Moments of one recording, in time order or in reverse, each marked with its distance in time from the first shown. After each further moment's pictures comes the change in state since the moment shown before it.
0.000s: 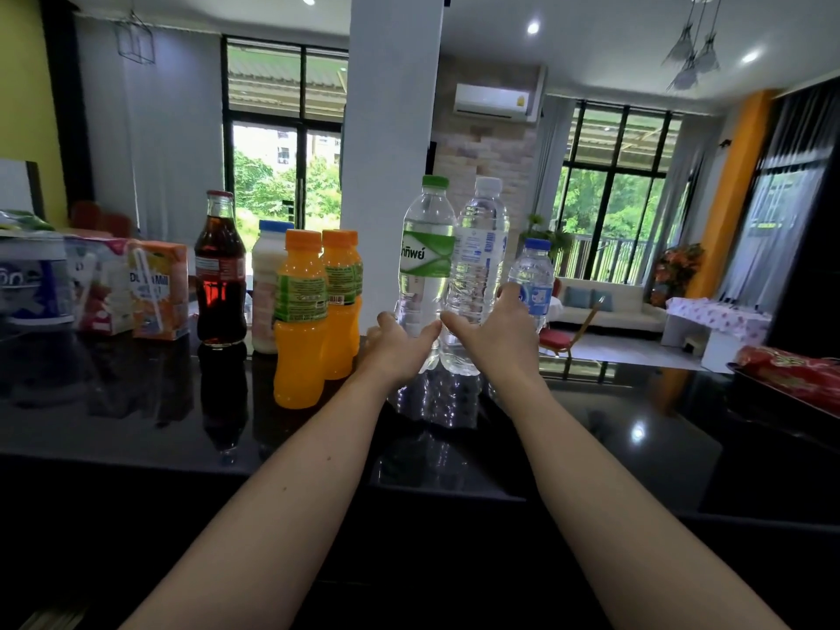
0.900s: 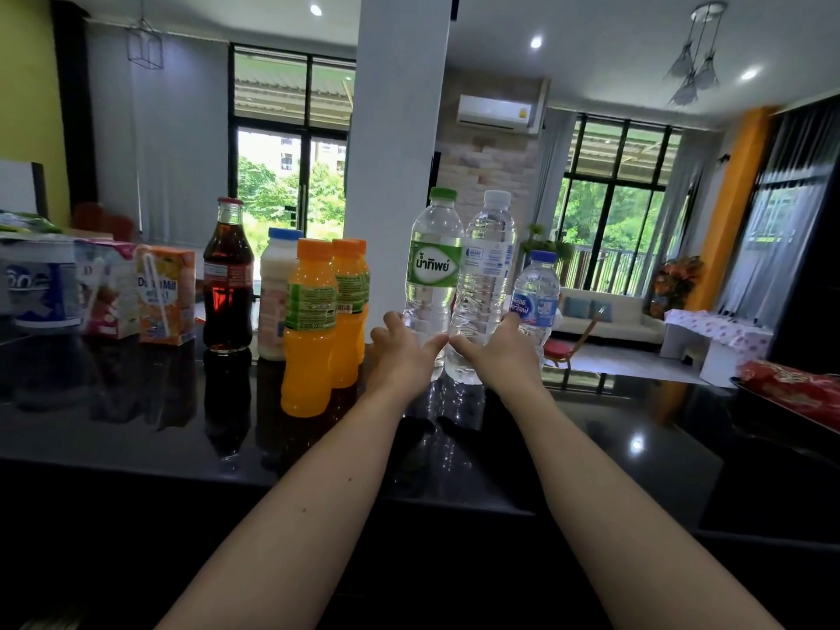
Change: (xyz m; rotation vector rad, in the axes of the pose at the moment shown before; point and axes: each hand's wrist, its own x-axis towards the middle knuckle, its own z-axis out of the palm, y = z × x) left_hand 0.000 0.001 0.004 0.095 0.146 0.037; right_hand 0.001 0.001 0.002 -0.019 -0.170 0.132
